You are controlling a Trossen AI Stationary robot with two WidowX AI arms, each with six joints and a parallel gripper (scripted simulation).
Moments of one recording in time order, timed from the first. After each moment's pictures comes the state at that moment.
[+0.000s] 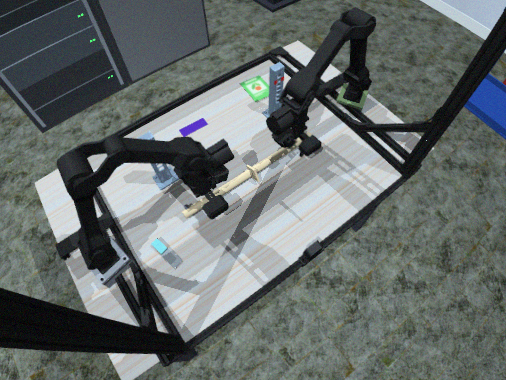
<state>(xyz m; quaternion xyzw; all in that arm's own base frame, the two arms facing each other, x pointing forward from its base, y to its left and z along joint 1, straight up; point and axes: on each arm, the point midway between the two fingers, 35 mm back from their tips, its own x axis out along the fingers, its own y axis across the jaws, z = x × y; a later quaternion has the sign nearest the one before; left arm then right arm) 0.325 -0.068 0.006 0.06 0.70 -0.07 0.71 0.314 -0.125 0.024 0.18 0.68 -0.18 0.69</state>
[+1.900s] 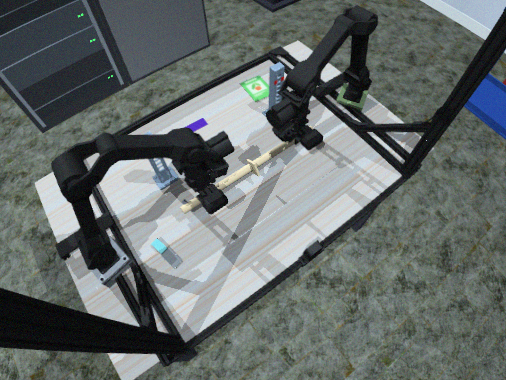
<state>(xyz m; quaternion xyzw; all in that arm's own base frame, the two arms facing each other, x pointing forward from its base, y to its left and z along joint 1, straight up) 0.326 -0.068 0.035 0.07 0.70 -0.06 0.71 0.313 -0.125 0.054 0.18 0.69 -0.17 0.68</state>
